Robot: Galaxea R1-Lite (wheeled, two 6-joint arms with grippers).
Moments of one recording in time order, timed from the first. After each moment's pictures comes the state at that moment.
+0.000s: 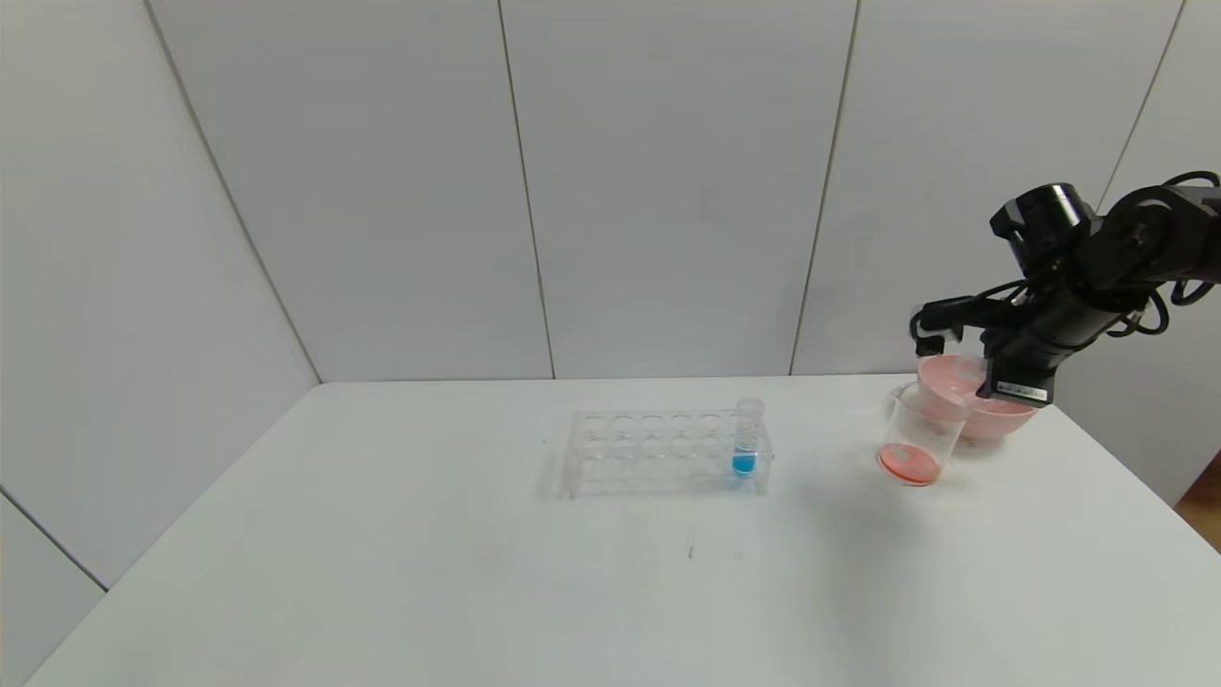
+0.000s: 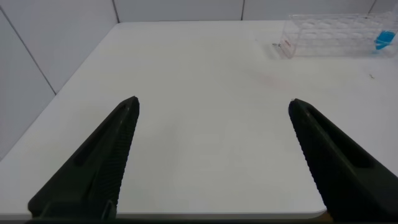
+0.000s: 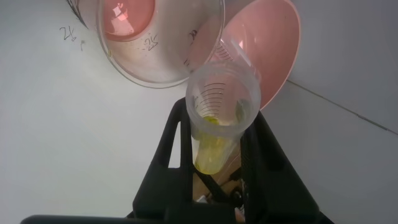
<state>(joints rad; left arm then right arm) 0.00 0.00 0.00 0.02 0.00 -0.02 0.03 2.17 -2.00 0.78 -0.21 -1.16</state>
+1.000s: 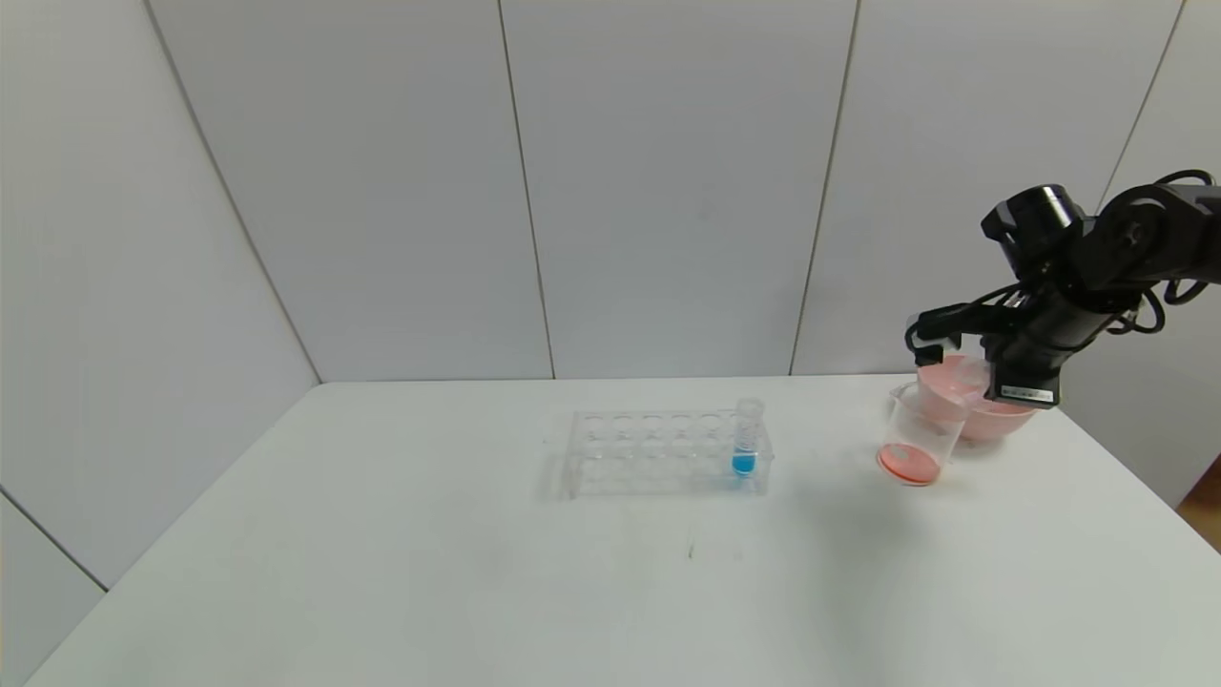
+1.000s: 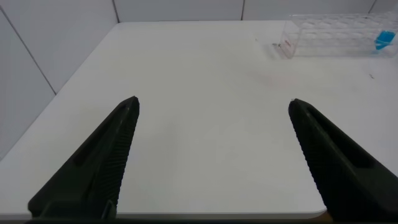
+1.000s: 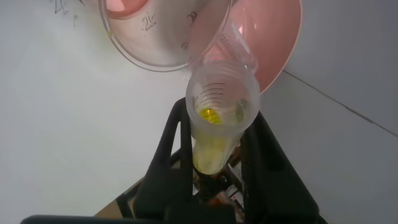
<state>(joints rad) 0.00 0.00 0.00 0.02 0.00 -0.02 0.04 2.17 -2.00 0.80 -0.29 -1.21</state>
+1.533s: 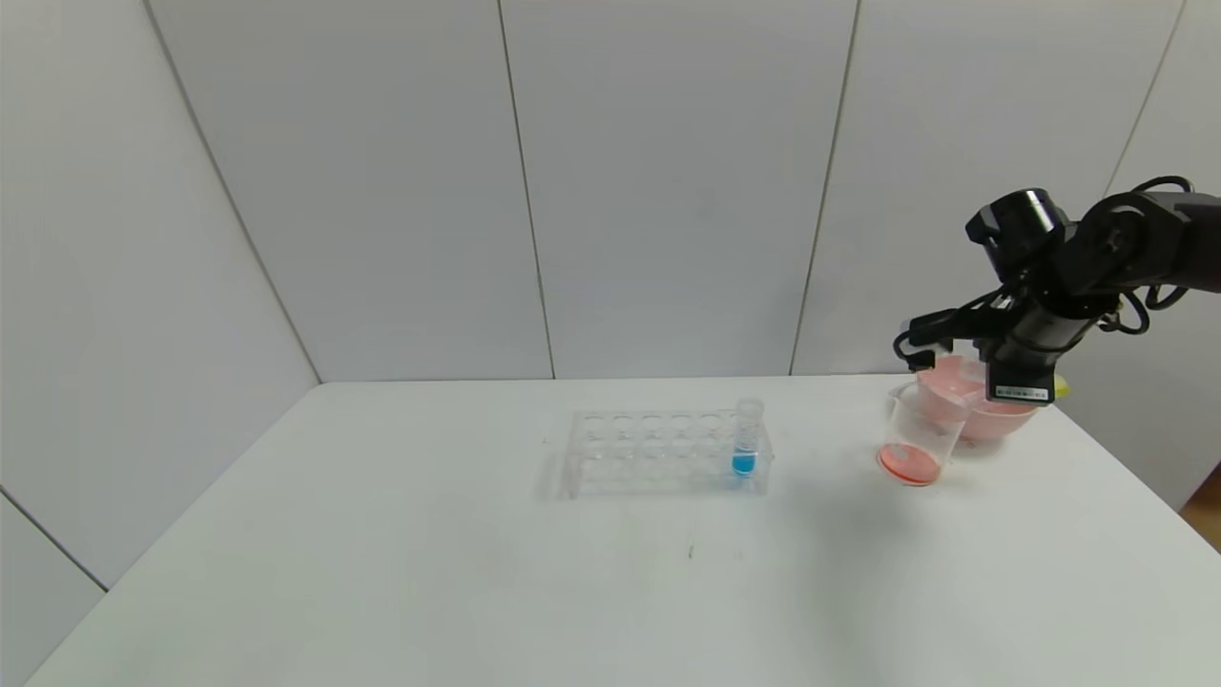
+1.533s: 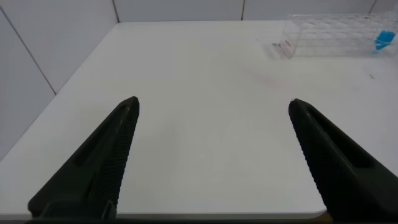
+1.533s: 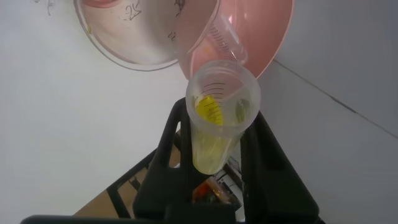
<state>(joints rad) 0.00 0.00 0.00 0.02 0.00 -0.02 0.07 2.18 -2.00 0.77 -0.39 -1.23</state>
